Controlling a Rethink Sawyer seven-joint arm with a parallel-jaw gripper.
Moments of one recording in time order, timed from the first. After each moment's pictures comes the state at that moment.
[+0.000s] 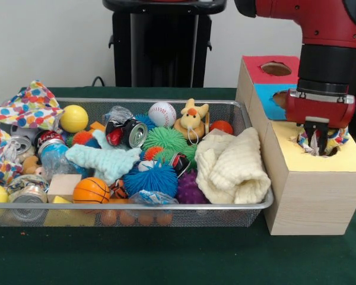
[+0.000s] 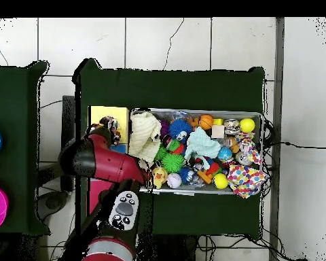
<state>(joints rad) 0.26 -0.45 -0.19 1.65 0.51 0.04 1.76</state>
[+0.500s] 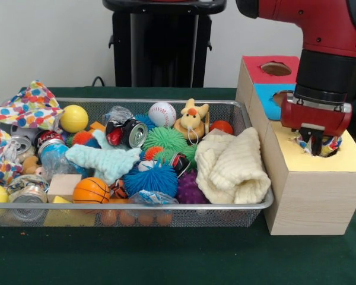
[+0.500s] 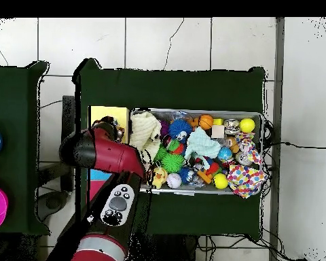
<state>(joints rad) 0.30 -0.38 -0.30 1.52 0.51 0.20 1.76</state>
